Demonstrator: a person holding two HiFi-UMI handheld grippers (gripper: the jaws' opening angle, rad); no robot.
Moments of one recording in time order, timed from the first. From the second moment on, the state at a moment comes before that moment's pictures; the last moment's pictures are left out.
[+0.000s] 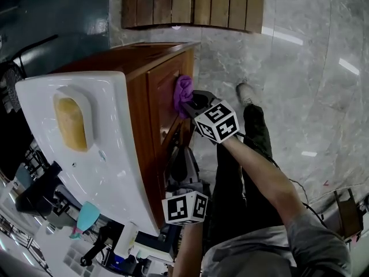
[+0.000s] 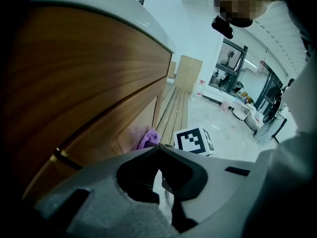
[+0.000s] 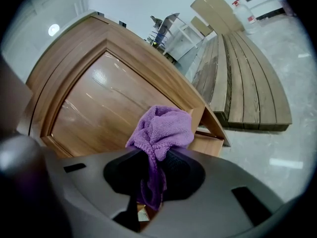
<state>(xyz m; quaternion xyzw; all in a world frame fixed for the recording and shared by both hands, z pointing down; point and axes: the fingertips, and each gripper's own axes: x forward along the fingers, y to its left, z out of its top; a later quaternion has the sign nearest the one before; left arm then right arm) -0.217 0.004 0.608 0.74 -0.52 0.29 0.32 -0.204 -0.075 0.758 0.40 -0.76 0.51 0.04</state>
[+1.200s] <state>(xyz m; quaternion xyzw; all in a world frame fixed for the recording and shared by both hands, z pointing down) -0.210 -0.004 0.622 0.74 -0.52 0.29 0.33 -0.174 -0.054 0.819 0.43 -0.72 0.54 0.11</state>
